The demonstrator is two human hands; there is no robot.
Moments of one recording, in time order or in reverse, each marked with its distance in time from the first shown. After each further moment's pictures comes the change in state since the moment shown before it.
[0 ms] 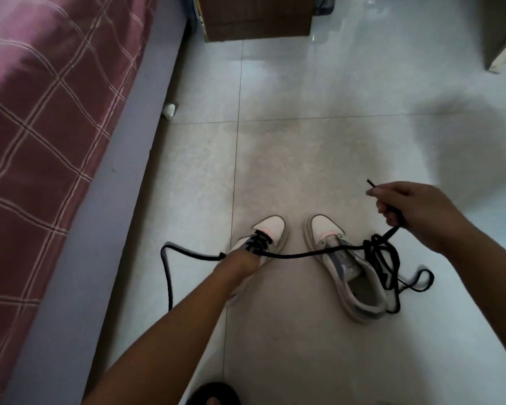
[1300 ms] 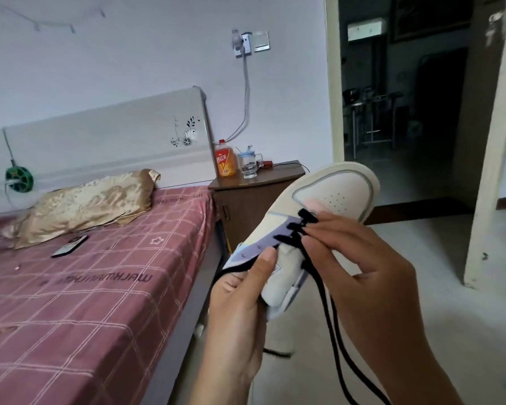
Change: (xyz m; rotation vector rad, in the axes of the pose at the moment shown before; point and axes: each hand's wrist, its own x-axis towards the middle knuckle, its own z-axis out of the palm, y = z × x) left_hand -0.330 0.291 -0.117 -0.983 -0.186 1.198; right_hand -0.132 -0.308 0.009 -0.009 0.546 -1.355
